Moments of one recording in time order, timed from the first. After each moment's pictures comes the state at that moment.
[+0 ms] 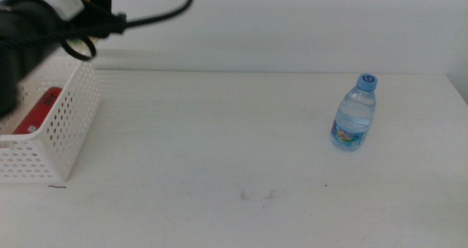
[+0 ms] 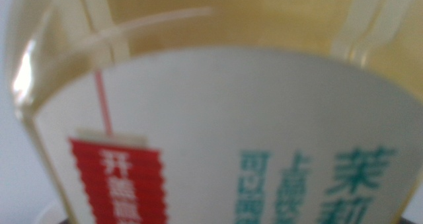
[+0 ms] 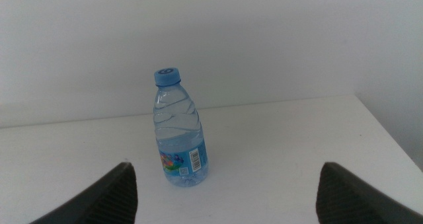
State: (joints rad) left arm -0.37 1.29 -0.99 -1.47 -0.39 1.57; right arm 0.07 0.01 0.00 -0.01 0.14 0.14
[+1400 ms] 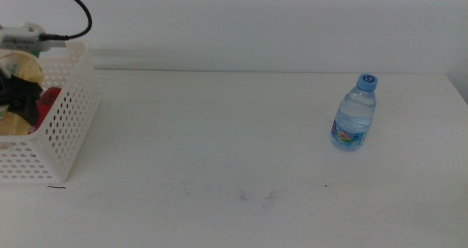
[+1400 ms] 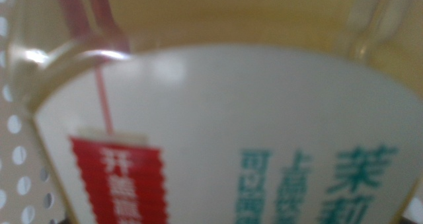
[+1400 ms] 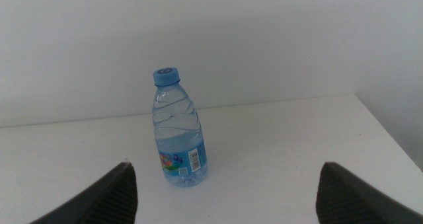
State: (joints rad) left arm 0.26 1.83 -1.48 -0.09 1.06 0.35; right arm 0.07 0.01 0.00 -0.01 0.14 0.14
